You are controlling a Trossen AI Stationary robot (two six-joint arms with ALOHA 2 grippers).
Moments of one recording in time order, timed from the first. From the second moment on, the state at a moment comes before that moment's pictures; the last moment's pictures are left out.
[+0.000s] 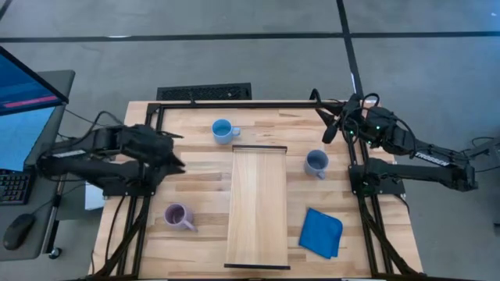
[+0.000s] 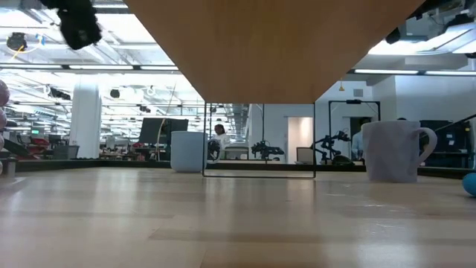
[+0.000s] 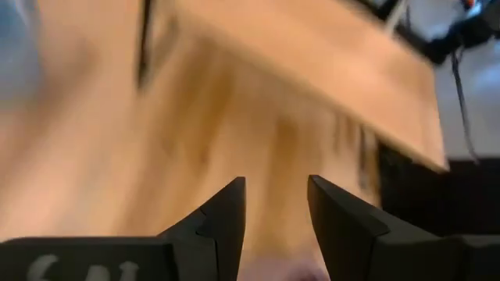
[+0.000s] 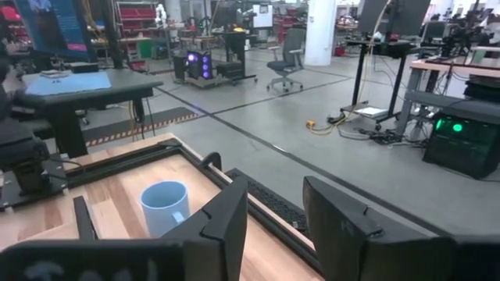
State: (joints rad) left arm 0.10 0.68 0.88 -0.94 0.27 -0.46; right arm -0.37 0.61 0.68 -0.17 0.27 -0.01
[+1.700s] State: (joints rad) left arm -0.52 1.34 0.93 -1.22 0.21 -1.75; right arm -0.37 0.61 0.68 -0.25 0.26 -0.01
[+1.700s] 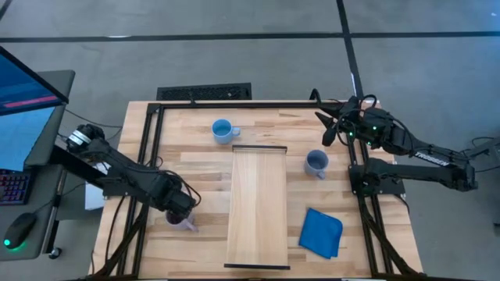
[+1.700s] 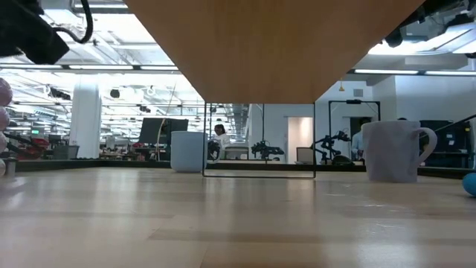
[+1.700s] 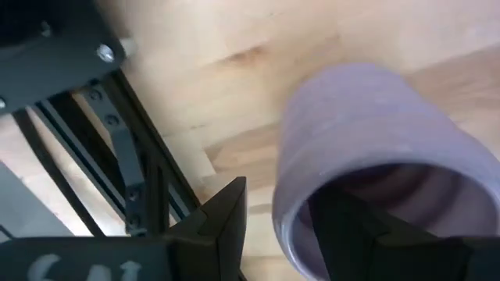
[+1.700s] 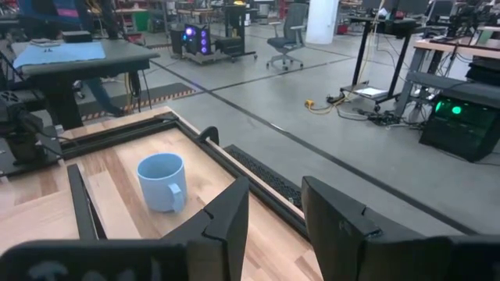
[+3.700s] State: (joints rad) left arm -0.51 1.37 0.93 -1.16 0.14 -1.56; right arm -0.37 0.61 0.68 -0.25 0.26 -0.04
